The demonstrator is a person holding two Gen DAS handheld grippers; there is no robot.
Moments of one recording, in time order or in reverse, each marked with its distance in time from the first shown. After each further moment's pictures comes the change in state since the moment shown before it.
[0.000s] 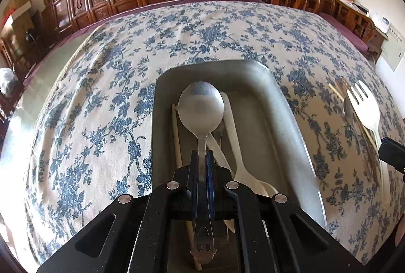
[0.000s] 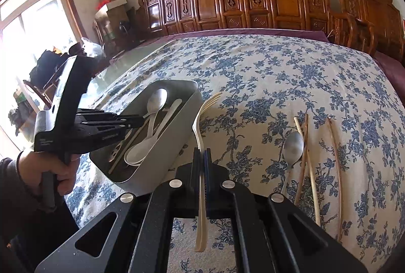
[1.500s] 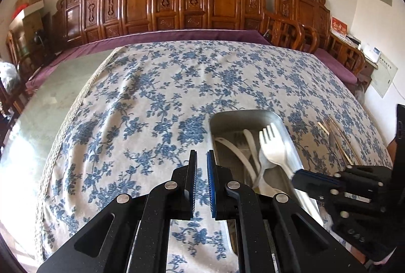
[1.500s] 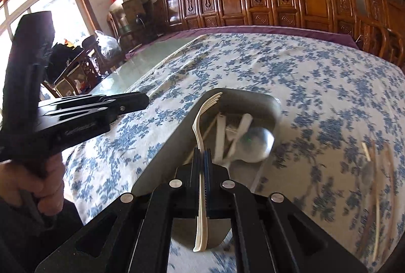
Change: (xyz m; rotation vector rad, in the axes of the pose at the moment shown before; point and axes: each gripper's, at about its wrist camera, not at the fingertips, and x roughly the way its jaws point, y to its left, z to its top) left arm -0.072 0.072 0.006 -0.073 -0.171 -0.060; right arm 0.068 0.096 0.041 -0.021 0.037 0.076
